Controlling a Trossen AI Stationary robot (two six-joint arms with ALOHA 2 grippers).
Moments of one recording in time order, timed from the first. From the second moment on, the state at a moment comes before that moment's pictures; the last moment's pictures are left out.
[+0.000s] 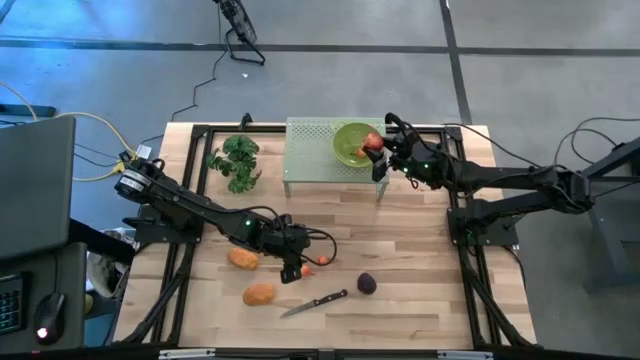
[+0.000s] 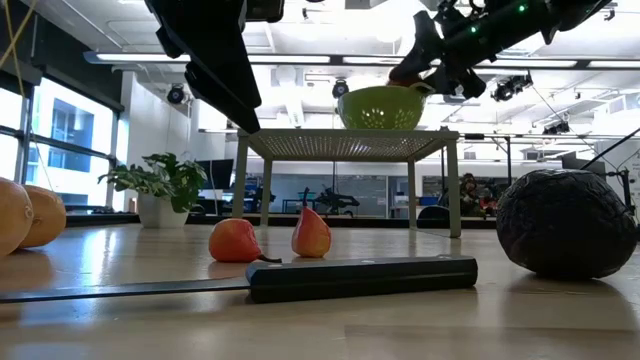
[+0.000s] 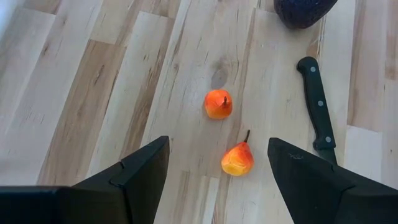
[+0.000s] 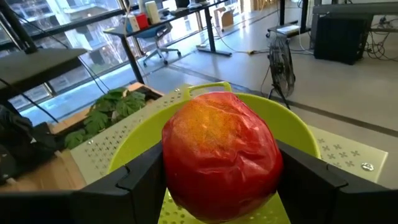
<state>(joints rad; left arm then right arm) -0.35 1.59 1.17 -0.52 -0.23 -0.53 -0.26 1.08 0.68 0.16 0.42 0.34</state>
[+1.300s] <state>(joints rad) -0.35 1.59 1.17 -0.52 -0.23 -0.53 -0.26 1.08 0.68 0.11 0.38 0.29</state>
